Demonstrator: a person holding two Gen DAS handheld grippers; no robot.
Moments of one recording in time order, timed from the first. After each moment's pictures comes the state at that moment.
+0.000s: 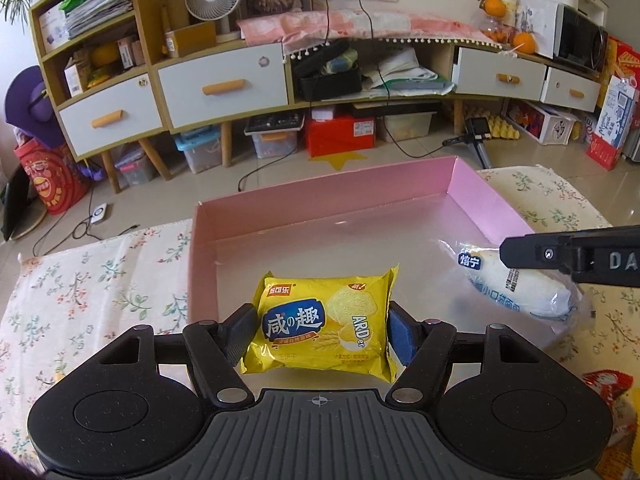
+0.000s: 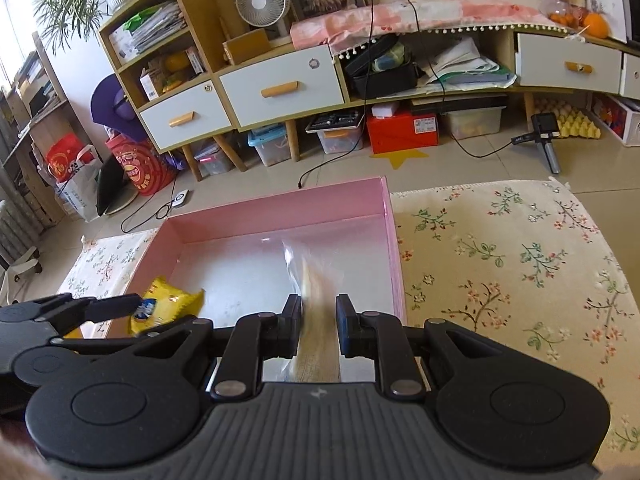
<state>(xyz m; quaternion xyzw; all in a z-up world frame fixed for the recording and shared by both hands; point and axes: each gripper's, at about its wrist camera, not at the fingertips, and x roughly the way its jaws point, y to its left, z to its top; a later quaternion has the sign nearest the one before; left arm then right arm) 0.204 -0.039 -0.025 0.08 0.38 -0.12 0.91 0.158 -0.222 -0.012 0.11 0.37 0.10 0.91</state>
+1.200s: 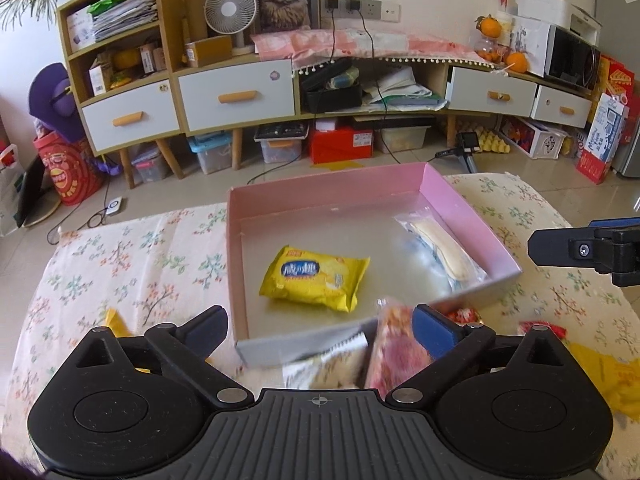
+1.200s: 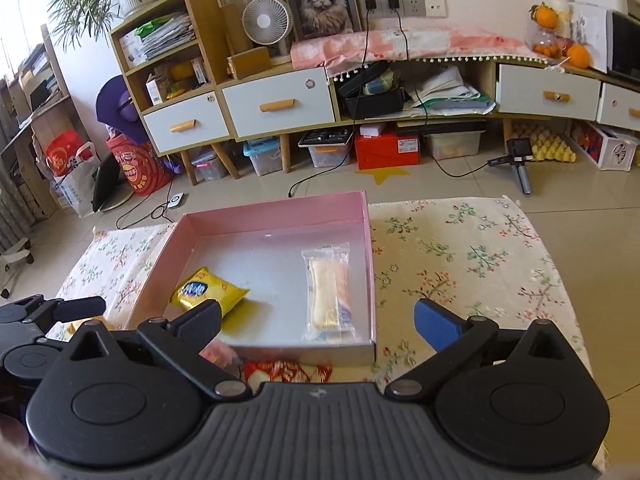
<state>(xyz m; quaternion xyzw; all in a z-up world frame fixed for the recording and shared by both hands) 0.123 -0.021 0.019 0.06 0.37 -0.11 0.92 0.104 -0.228 0.029 0.07 0.37 0.08 0.92</state>
